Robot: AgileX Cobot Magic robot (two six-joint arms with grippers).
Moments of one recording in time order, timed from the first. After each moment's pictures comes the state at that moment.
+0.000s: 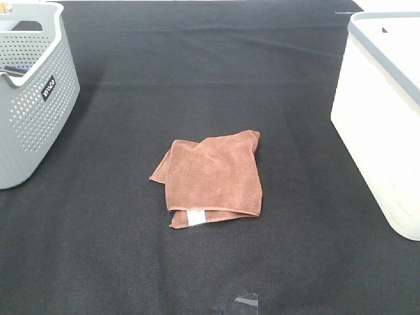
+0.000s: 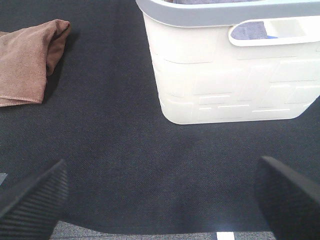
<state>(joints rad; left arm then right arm) 0.08 0.00 -0.50 -0.07 1.05 0.07 0.02 0.00 -0.46 0.00 1.11 -0.02</state>
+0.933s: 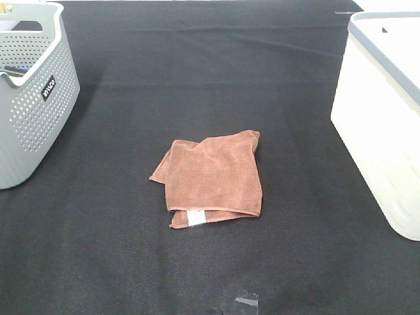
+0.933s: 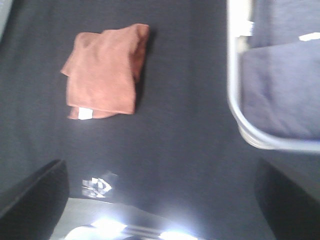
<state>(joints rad) 0.08 0.00 -0.50 -0.07 1.05 0.07 0.02 0.90 -1.10 0.27 1.22 -0.06</state>
